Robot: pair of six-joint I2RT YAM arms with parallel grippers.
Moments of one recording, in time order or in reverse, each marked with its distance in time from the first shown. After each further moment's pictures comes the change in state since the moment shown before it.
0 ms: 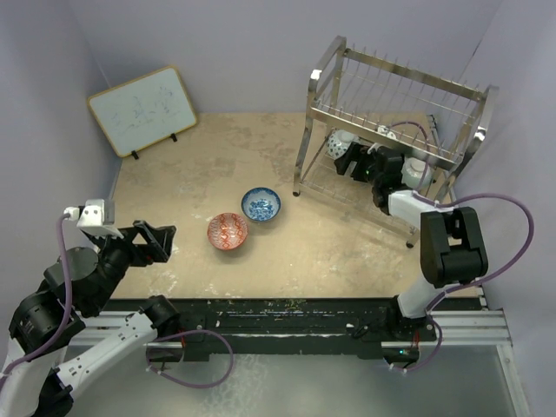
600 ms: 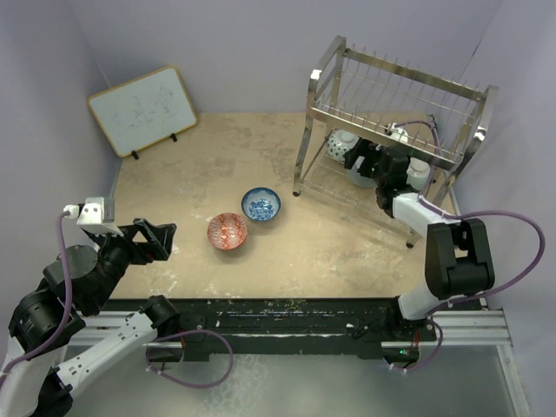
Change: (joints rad) left arm 0.000 0.011 0.013 0.008 0.000 0.008; right arm 0.003 -0.069 -0.004 -0.011 0.162 -0.003
